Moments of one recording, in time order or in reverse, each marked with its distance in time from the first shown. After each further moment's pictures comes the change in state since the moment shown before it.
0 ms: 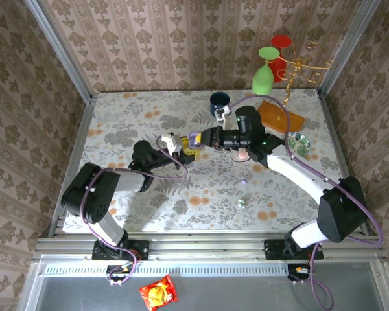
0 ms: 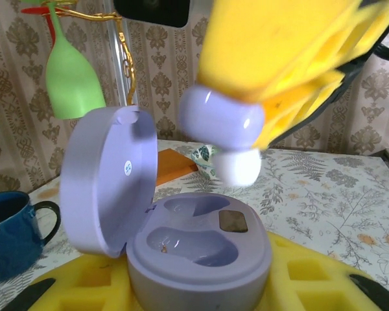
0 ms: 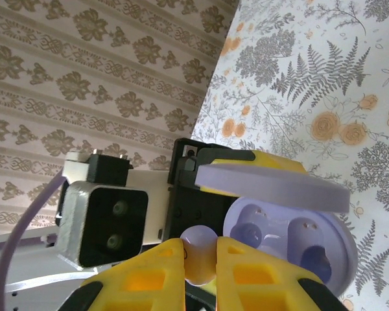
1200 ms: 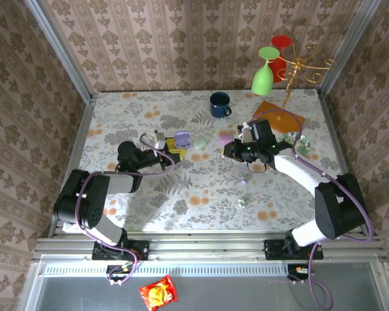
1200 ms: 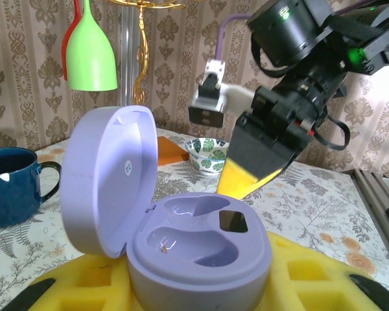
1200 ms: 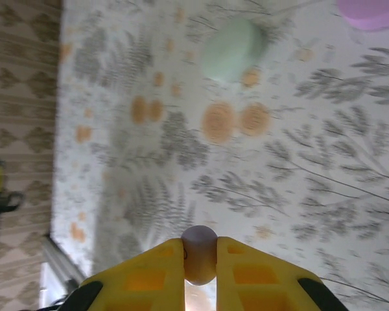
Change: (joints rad) left arm 0.167 -0.066 -0.068 0.000 0.161 -0.190; right arm -0.177 -0.001 -0.180 -0.154 0.122 -0.129
